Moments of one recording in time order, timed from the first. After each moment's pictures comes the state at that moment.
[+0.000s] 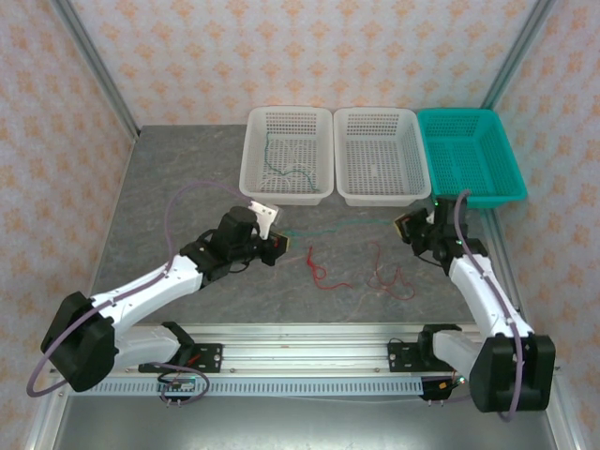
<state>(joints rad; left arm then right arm) -0.61 1.18 0.70 -0.16 0.18 -0.35 -0.01 1.03 0.67 -0.41 -0.38 1.14</state>
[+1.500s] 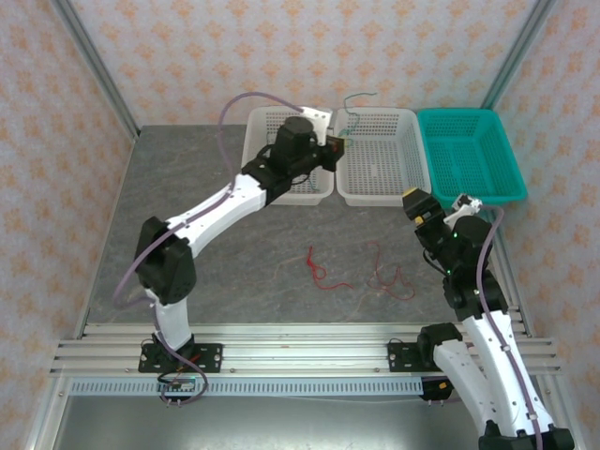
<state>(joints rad) -0.63 1.89 1.71 -0.09 0.09 -0.34 0.14 0.58 0.66 -0.29 -0.15 1.06</state>
